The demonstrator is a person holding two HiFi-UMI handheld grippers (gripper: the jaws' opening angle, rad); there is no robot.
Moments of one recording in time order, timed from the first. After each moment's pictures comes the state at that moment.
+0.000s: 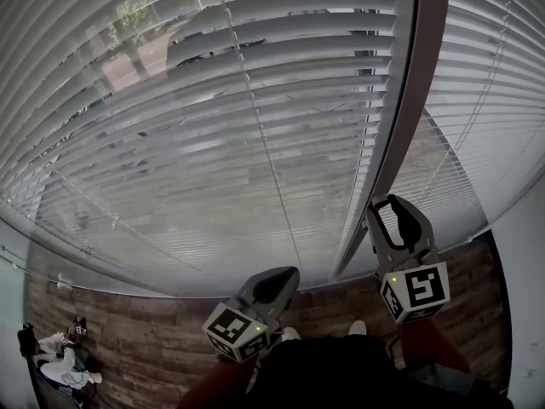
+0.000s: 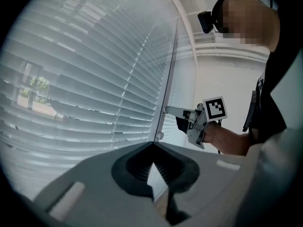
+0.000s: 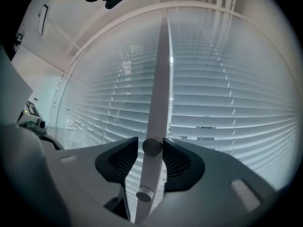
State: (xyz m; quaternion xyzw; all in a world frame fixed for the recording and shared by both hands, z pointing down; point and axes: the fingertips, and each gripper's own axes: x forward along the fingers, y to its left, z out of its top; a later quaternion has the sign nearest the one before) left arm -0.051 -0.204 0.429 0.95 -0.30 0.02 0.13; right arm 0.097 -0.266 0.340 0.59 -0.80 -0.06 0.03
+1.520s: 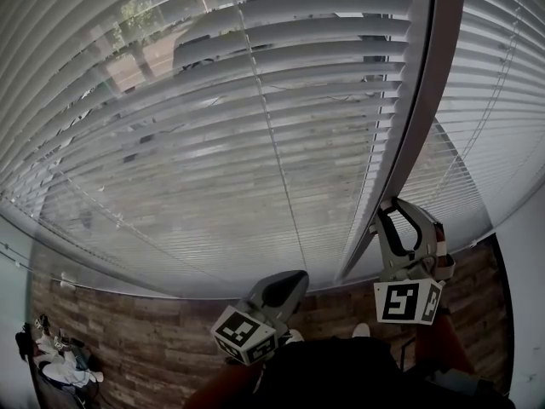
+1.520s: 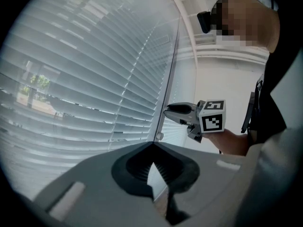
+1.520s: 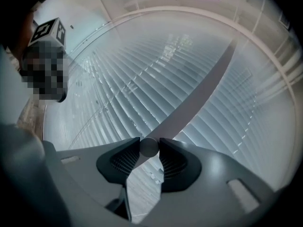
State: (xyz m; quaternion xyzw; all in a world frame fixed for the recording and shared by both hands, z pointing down) left arm -0.047 -0.212 0.437 0.95 -0.30 0.01 0.13; right arm 0.091 -0.274 0.351 0.58 -0.72 -0.28 0.27
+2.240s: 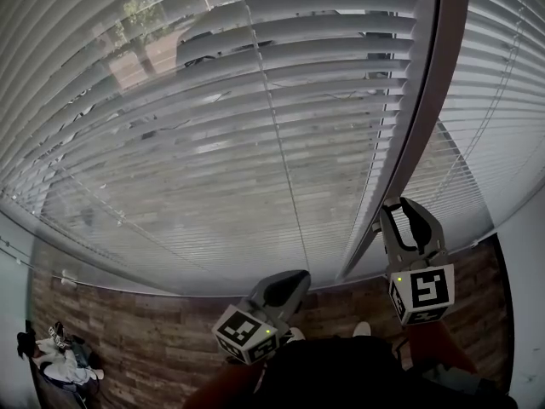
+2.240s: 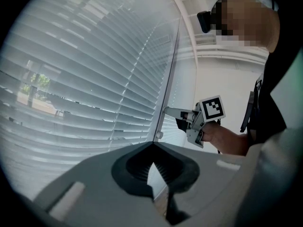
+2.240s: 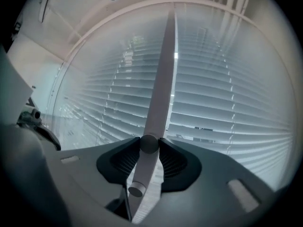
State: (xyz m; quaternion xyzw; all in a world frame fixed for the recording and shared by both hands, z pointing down) left arm -0.050 -0.206 0.441 0.95 -0.29 0.01 0.13; right arm 0.103 -0.276 0.354 0.61 -0.78 -0.07 0.08
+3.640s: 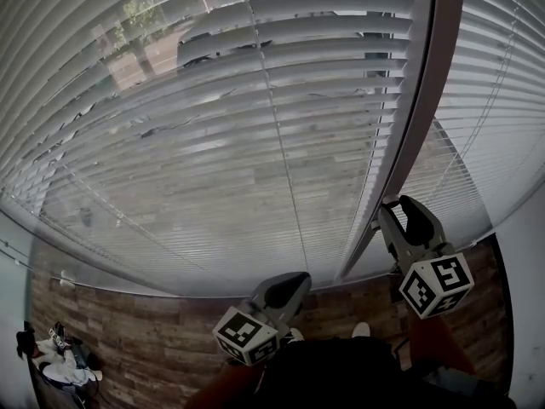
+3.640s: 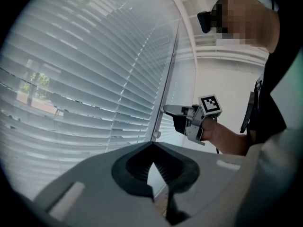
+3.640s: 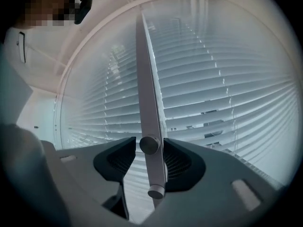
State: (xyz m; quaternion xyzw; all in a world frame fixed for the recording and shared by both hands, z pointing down) left arm -0.049 -0.200 0.442 0.95 -0.29 0.01 0.13; right arm 0.106 -0.274 0.352 0.57 -0.82 0.06 -0.03
